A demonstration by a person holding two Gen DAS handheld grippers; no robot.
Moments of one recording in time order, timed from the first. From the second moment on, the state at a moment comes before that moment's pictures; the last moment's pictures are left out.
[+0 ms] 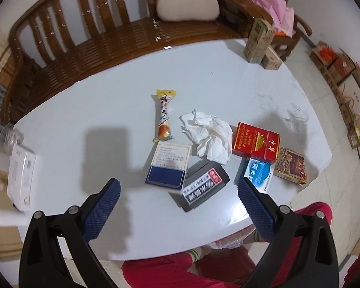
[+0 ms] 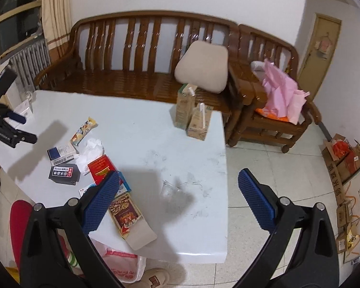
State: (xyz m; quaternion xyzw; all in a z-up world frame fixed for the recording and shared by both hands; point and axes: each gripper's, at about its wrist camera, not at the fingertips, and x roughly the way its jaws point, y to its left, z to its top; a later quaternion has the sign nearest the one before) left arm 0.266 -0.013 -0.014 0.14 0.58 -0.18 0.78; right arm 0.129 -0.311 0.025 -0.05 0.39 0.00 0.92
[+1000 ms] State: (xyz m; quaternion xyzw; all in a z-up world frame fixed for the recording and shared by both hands) left arm 0.402 -0.046 -0.133 0.18 0.63 -0.17 0.73; right arm 0.243 -0.332 -0.139 0.10 0.62 -0.01 0.78
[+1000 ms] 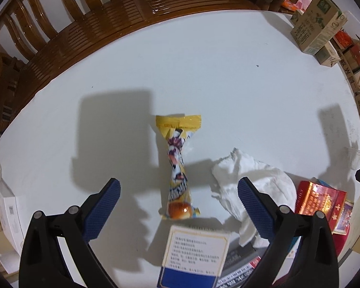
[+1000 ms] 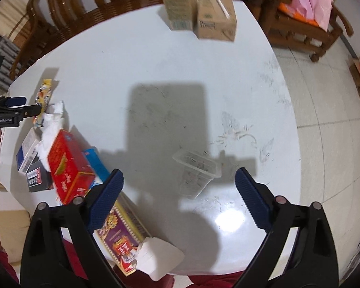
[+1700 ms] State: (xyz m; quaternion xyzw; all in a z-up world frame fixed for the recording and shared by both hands) left arm 0.413 -0.054 -0.154 0.16 0.64 -0.18 0.73; right arm 0.246 -0.336 -0.158 0.11 0.62 -0.03 0.77
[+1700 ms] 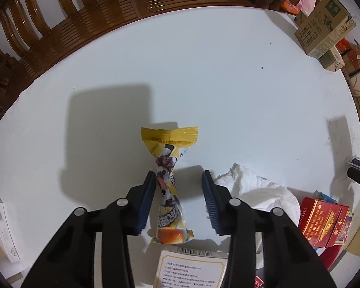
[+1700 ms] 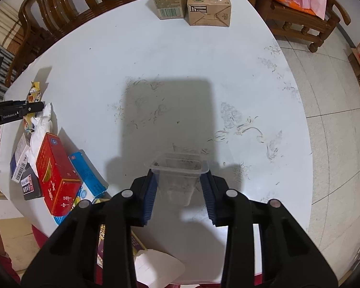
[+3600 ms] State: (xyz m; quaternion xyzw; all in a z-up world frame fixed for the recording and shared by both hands) left arm 0.242 -0.020 0.014 0.10 0.50 -0.21 0.84; right arm 0.145 -0.206 0.019 -0.03 0.43 0.06 0.90
